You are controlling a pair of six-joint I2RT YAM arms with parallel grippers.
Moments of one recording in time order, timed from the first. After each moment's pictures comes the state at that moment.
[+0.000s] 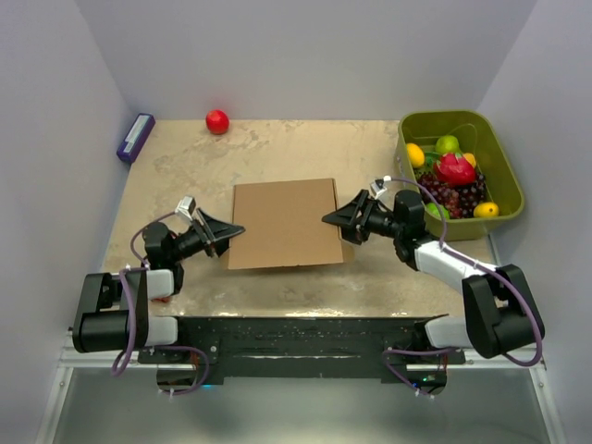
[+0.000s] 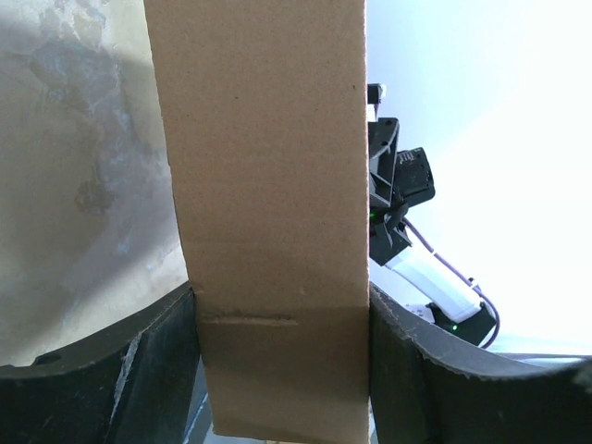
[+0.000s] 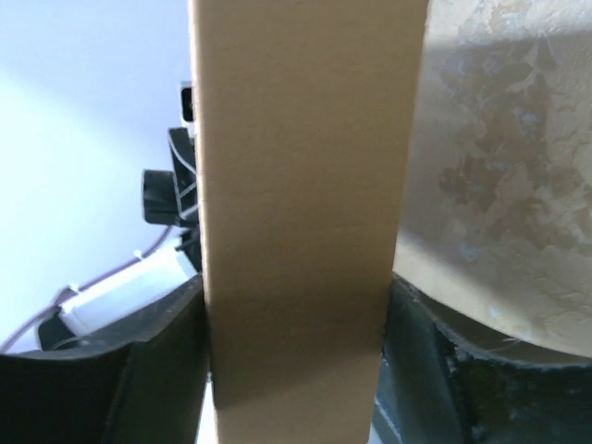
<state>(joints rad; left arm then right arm) 0.08 1.35 0.20 1.02 1.08 -1.41 0.29 1.34 0.56 0.45 -0.77 1.18</state>
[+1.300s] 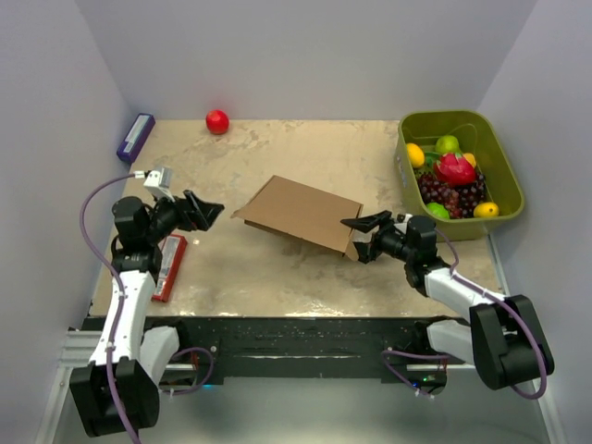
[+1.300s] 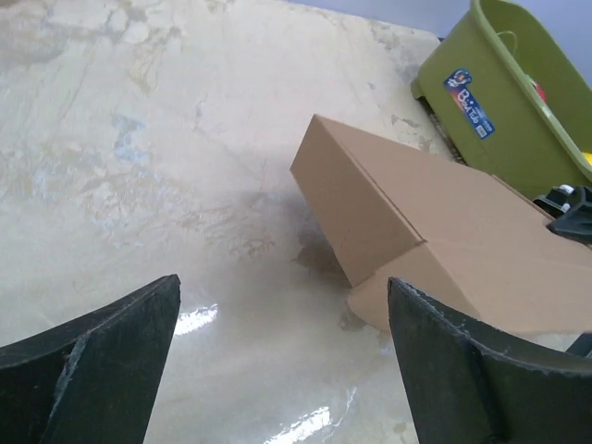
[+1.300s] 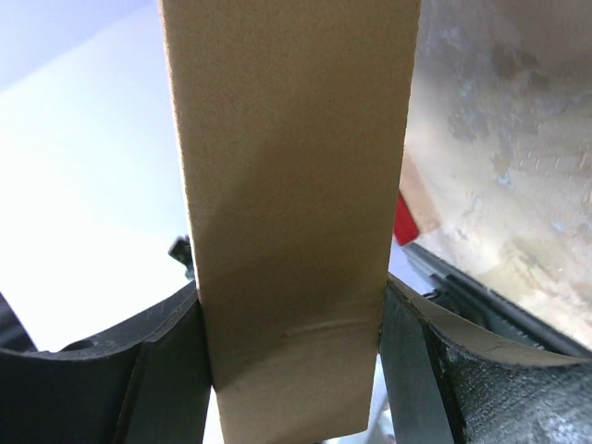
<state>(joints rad) 0.16 0.89 0.57 0.05 0.69 -0.33 0.22 1.16 0.32 0.49 -0.64 1.75</state>
